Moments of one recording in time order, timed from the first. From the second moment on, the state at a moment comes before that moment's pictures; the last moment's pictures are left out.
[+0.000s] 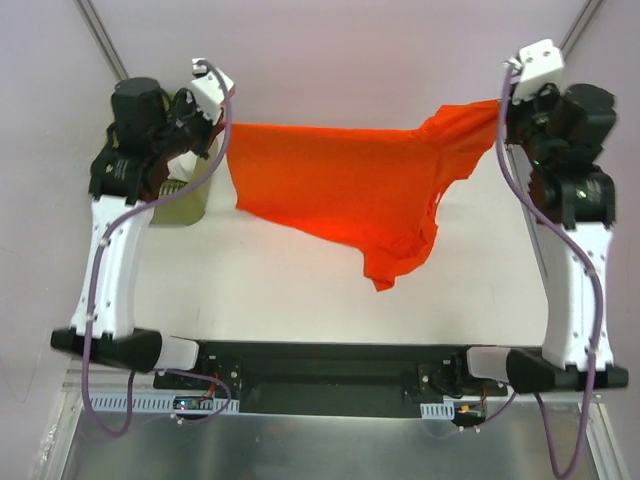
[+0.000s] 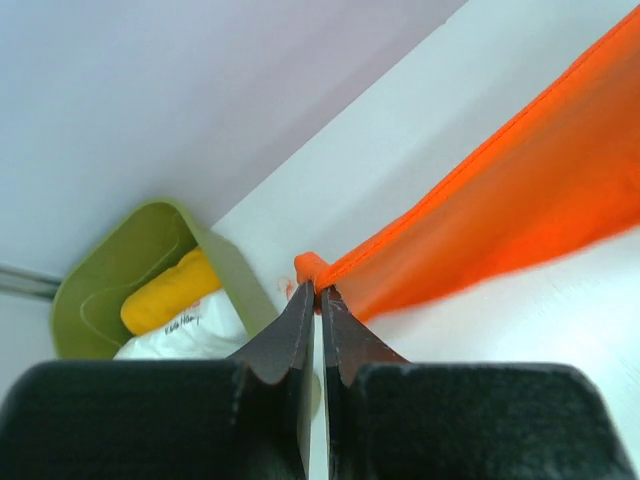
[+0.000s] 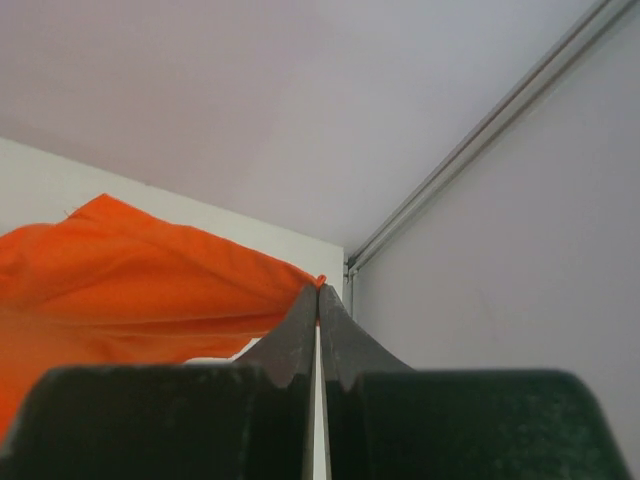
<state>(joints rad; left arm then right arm) -0.15 1.42 1.87 -0.78 0.34 0.48 0.07 1.33 1.85 -0.63 0.04 -0.45</state>
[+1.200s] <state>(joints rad) -0.15 1.17 1.58 -0.81 0.38 0.68 0.05 0.92 1.61 -0.75 -0.13 -0.38</state>
